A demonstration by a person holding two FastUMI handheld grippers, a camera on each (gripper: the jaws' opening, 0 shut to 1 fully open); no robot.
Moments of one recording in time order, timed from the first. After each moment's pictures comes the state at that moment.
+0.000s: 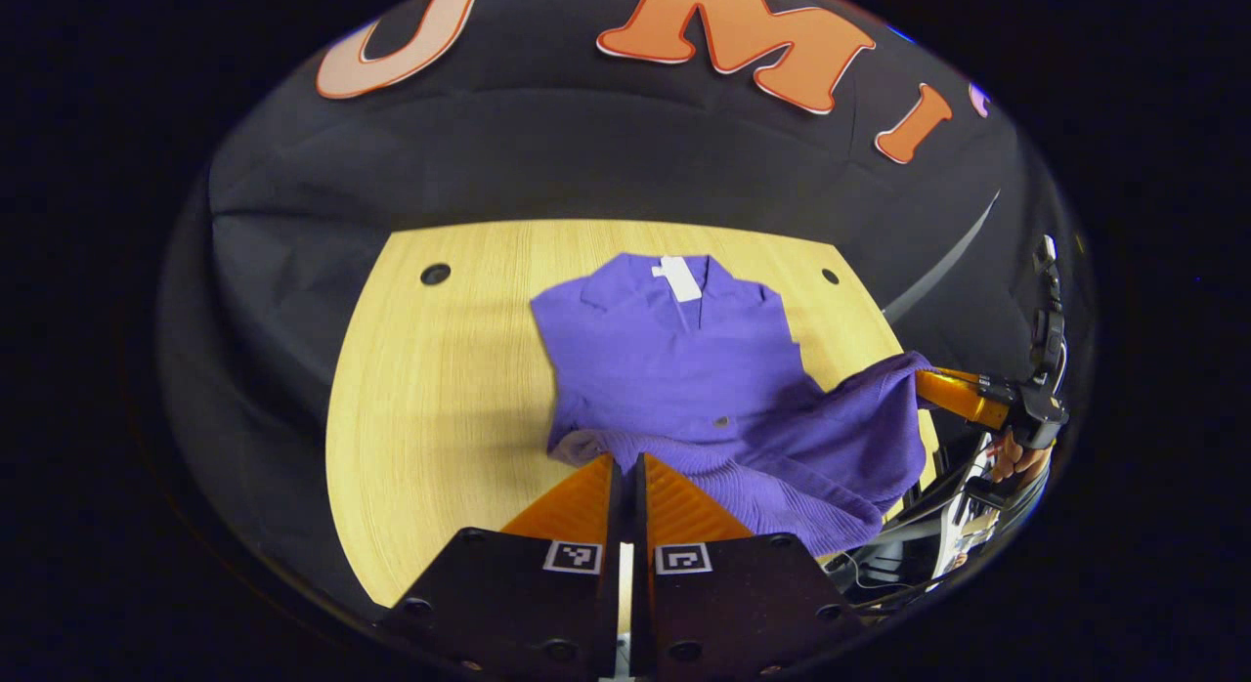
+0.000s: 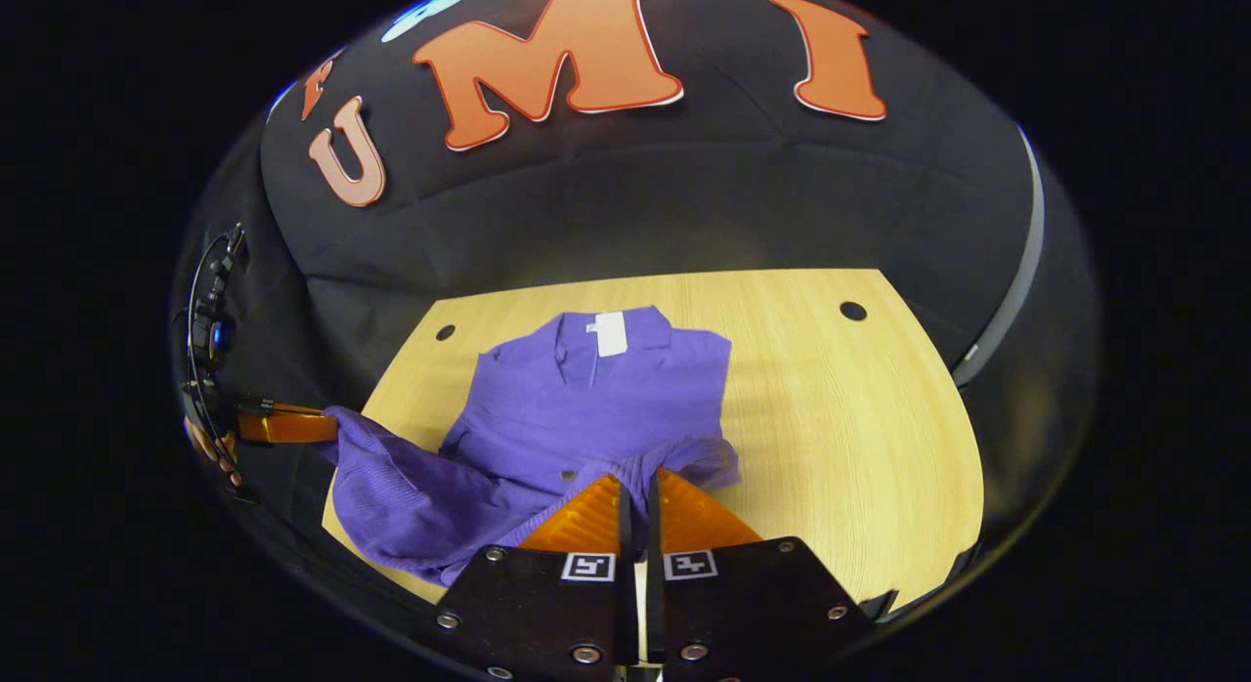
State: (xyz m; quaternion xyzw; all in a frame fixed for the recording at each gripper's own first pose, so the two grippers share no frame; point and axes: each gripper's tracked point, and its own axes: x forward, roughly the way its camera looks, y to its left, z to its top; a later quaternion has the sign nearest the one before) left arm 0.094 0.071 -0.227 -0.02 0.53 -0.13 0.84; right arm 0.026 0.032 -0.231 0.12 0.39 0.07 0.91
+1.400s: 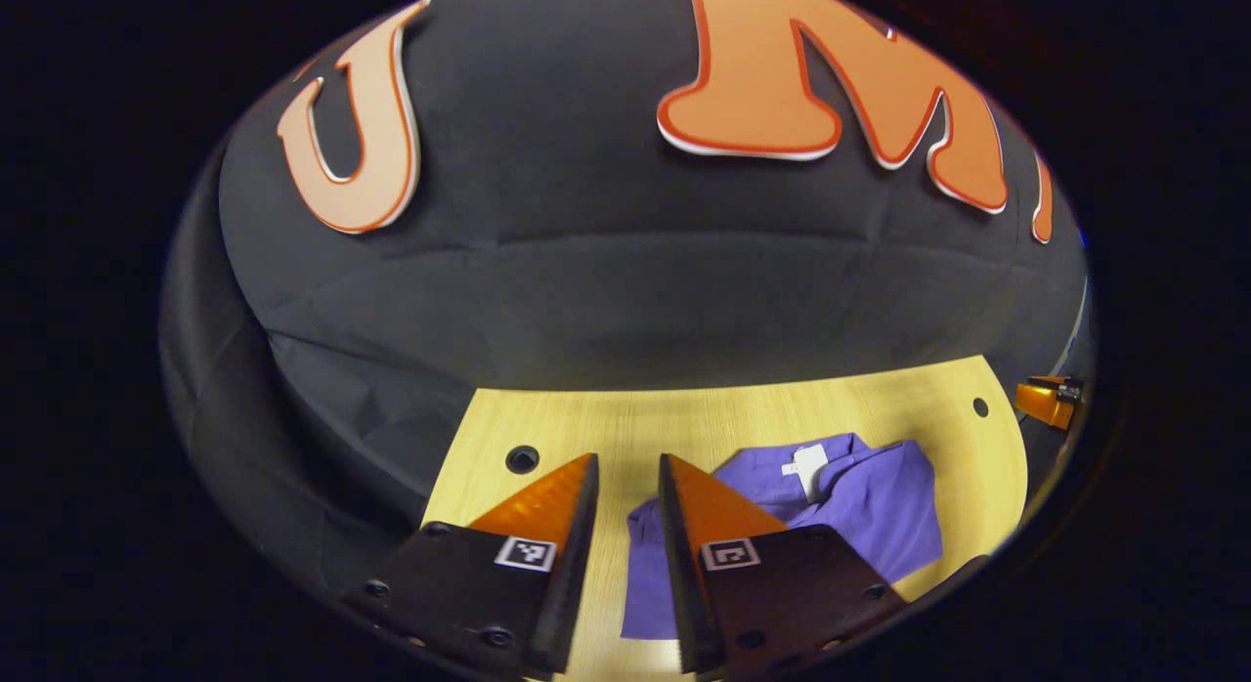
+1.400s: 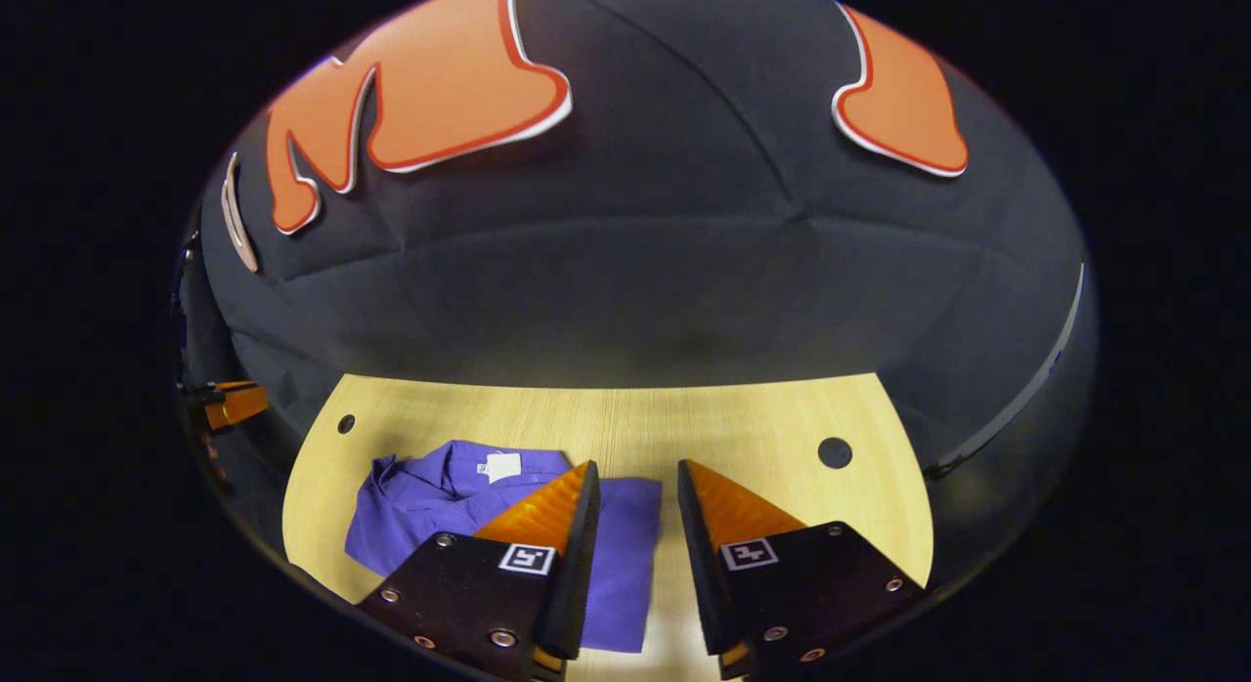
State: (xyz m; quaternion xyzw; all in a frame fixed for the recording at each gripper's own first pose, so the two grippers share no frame) left arm 0.350 0.078 -0.230 0.06 0.38 0.04 0.92; right arm 0.256 -0.074 -0.241 0.08 0.35 0.02 0.93
